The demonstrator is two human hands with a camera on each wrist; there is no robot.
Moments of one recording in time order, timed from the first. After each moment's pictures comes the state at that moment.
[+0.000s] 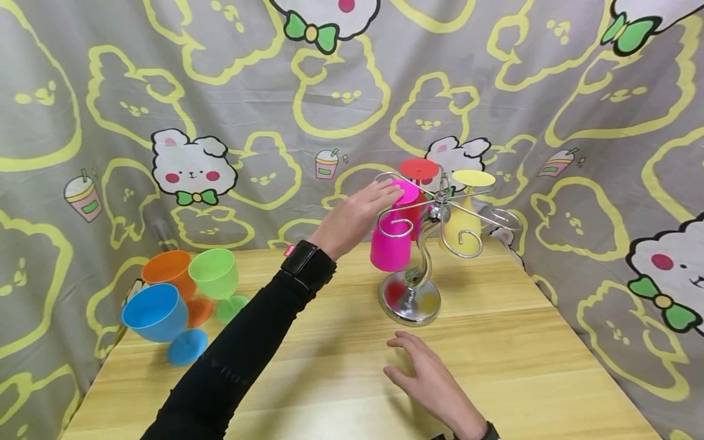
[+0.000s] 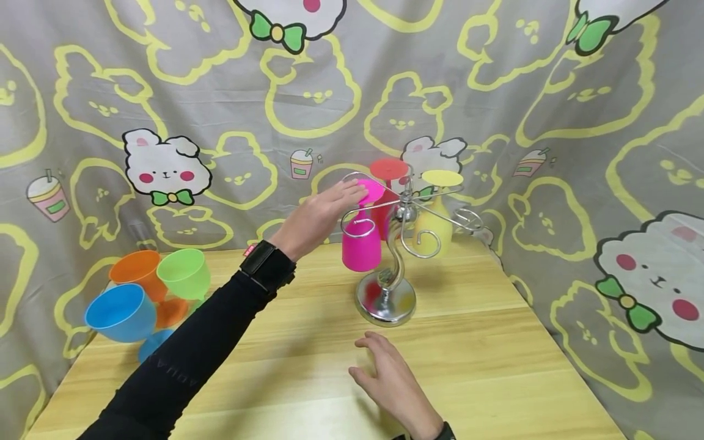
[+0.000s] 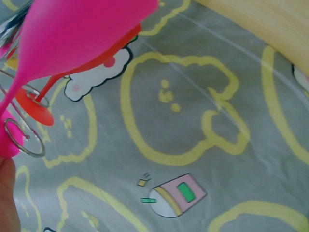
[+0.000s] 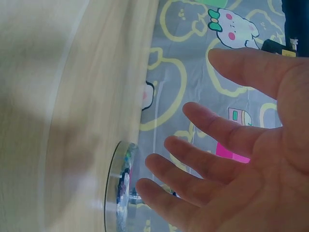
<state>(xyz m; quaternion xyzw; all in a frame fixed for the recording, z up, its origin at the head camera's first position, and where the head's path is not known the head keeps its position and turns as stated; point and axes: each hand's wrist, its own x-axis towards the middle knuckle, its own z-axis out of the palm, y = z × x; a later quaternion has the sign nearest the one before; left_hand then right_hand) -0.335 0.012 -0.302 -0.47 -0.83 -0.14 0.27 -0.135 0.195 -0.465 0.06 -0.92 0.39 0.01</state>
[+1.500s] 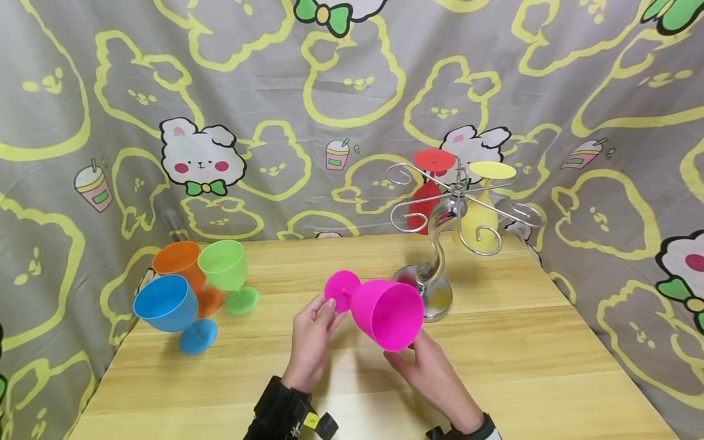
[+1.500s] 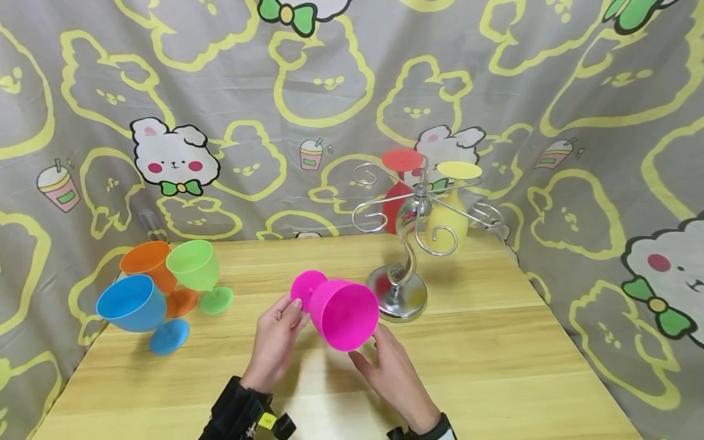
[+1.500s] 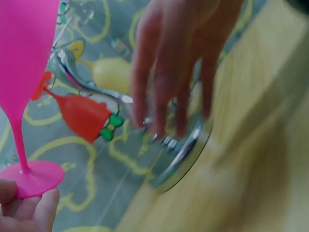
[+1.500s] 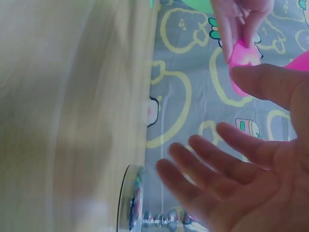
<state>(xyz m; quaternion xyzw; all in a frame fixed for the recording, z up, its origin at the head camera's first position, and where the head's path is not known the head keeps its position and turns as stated) -0.208 -0.037 -0.467 0.03 -0.57 -0.82 -0.01 -0.159 0.178 -0.474 0.11 -0.89 0.44 0.06</state>
